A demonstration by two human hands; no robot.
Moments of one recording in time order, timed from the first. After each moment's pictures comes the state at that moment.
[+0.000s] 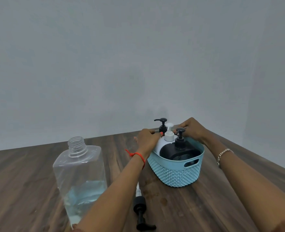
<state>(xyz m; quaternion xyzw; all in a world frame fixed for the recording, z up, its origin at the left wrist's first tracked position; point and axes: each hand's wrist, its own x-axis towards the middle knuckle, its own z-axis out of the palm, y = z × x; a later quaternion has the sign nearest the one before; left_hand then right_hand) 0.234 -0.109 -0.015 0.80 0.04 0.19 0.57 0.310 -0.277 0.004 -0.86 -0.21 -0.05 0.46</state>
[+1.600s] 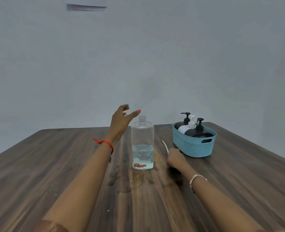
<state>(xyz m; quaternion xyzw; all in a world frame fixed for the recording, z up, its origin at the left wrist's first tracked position) 0.003 0.031 0.040 0.77 0.04 0.36 0.52 0.079 -0.150 -0.061 -0.97 -0.12 0.00 0.20</state>
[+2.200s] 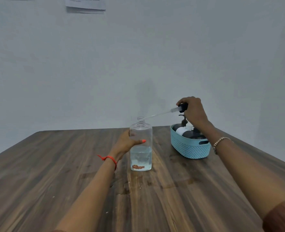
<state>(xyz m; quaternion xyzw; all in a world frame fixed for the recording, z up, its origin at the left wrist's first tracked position) 0.005 0.022 -0.015 0.78 -0.01 0.18 0.61 0.090 -0.200 0.084 -0.83 -0.27 -0.32 0.37</state>
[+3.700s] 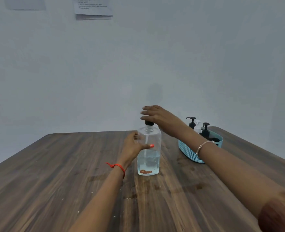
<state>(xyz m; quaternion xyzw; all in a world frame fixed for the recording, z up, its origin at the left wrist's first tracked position) 0.007 0.019 -0.024 0.77 0.06 0.27 0.57 0.063 -0.124 0.076 -0.73 -0.59 -0.36 -0.02</state>
